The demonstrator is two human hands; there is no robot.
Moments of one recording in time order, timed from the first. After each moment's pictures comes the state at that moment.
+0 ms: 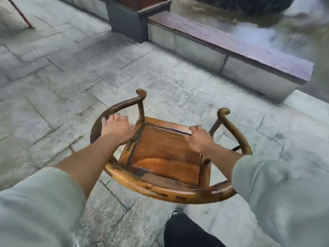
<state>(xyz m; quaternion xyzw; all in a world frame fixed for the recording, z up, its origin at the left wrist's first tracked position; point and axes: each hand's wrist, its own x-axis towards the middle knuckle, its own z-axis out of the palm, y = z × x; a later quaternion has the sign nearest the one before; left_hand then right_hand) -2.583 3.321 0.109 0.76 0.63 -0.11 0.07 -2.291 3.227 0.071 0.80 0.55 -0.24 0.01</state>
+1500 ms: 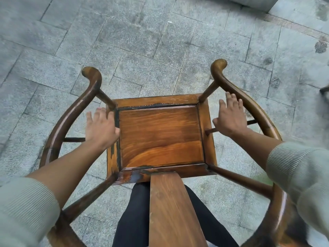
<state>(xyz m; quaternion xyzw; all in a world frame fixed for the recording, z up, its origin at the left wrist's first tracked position) -2.485 3.538 -0.063 0.89 0.39 -0.25 0.00 -2.142 3.283 -0.060 0.89 0.39 -0.15 0.16</state>
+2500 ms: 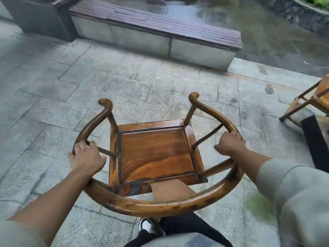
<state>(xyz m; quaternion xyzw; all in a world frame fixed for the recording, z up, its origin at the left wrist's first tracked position) -2.627 3.435 0.041 0.82 0.54 -0.18 0.06 -2.248 3.144 0.062 0.95 0.20 -0.22 0.13</state>
